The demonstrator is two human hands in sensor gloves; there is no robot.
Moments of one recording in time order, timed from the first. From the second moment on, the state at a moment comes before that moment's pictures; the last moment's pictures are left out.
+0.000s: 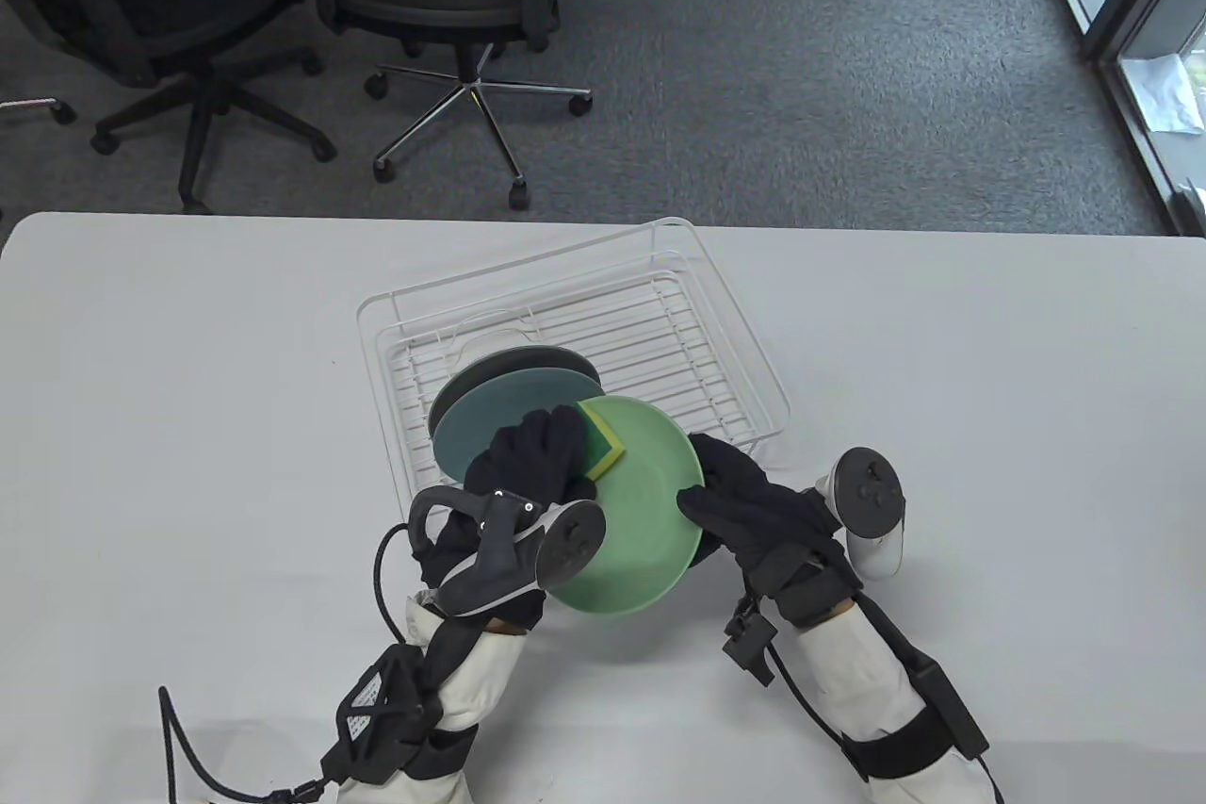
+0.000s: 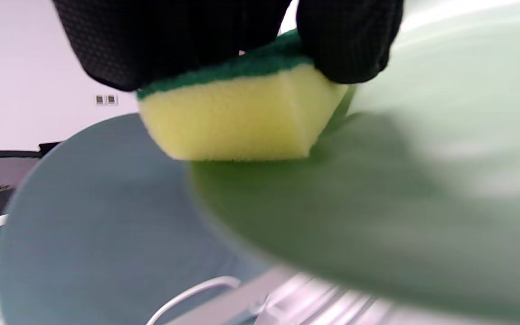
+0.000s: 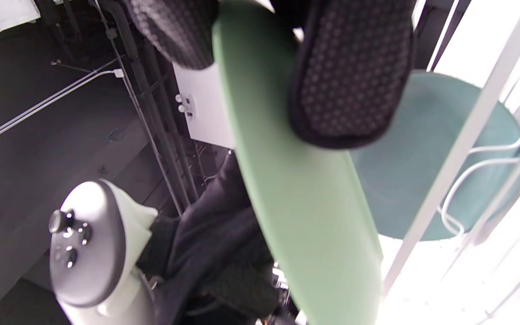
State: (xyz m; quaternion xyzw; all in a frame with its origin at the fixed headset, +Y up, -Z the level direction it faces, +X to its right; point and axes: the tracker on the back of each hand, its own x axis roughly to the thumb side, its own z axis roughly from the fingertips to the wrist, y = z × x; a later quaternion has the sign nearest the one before) left_hand -0.093 -0.630 -0.250 0.08 -0.18 -0.04 0.98; right_hand 0.147 -0.679 -0.268 0.25 0.06 0.72 0.65
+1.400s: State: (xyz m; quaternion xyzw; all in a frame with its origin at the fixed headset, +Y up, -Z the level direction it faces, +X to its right) left_hand -0.070 -0.623 -0.228 0.20 -0.27 0.03 0.94; right_hand 0.145 -0.686 -0.273 0.30 0.09 0.70 0.64
